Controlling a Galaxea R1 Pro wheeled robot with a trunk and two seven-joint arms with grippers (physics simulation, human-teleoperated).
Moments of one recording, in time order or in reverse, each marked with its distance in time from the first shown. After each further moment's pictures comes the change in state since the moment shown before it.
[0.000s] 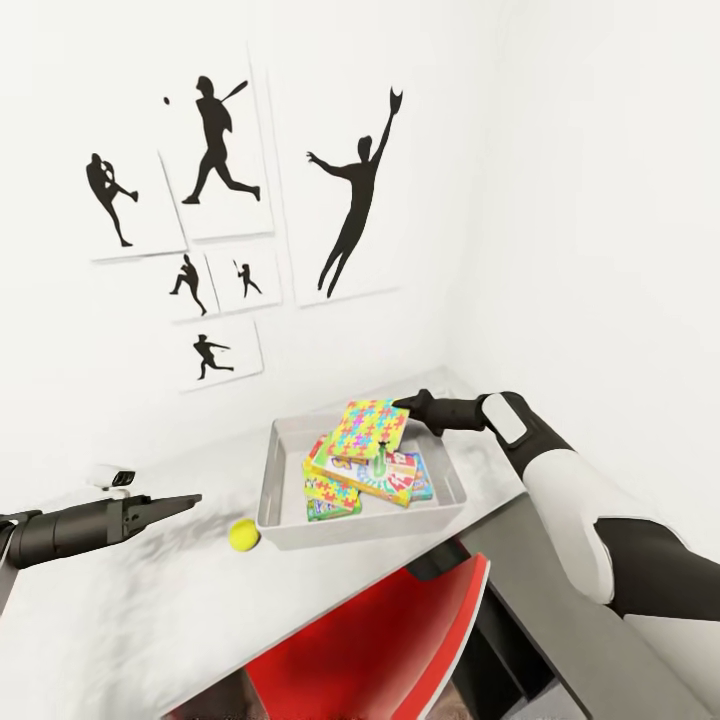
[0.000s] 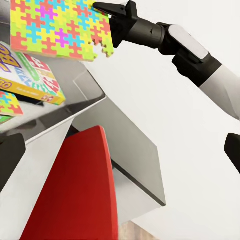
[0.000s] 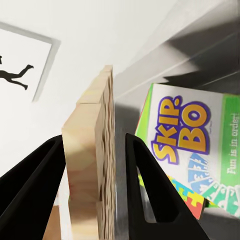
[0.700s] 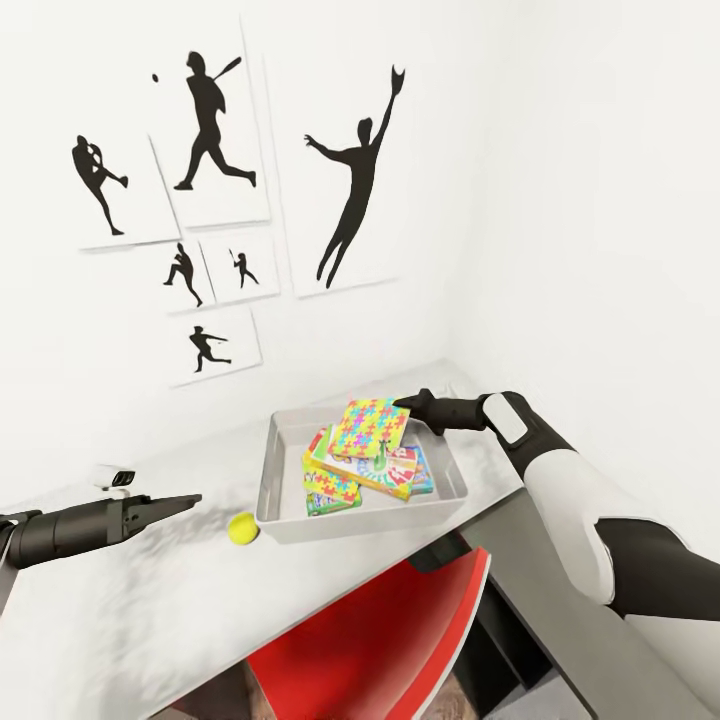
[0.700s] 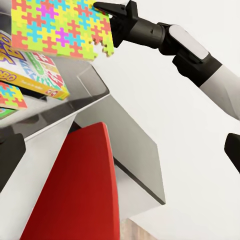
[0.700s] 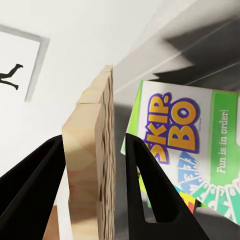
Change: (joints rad) left arm 0.000 0.000 0.001 0.000 0.000 0.000 0.000; right arm 0.001 -0.002 0.000 -0.003 -0.001 -0.002 0.003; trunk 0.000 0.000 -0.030
